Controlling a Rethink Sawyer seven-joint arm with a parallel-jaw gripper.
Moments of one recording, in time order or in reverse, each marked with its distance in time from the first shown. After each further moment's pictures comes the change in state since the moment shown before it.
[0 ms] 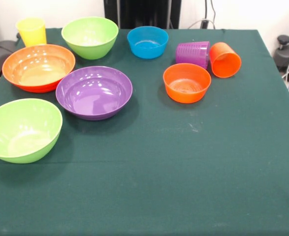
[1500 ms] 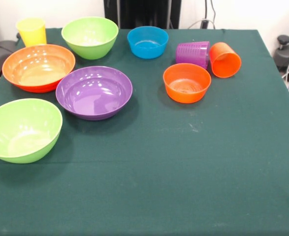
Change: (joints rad) arm 0.030 0.054 0.008 -0.033 0.000 0.000 0.000
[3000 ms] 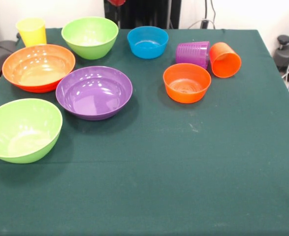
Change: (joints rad) arm -0.003 0.058 0.073 -0.061 -0.011 0.000 0.000
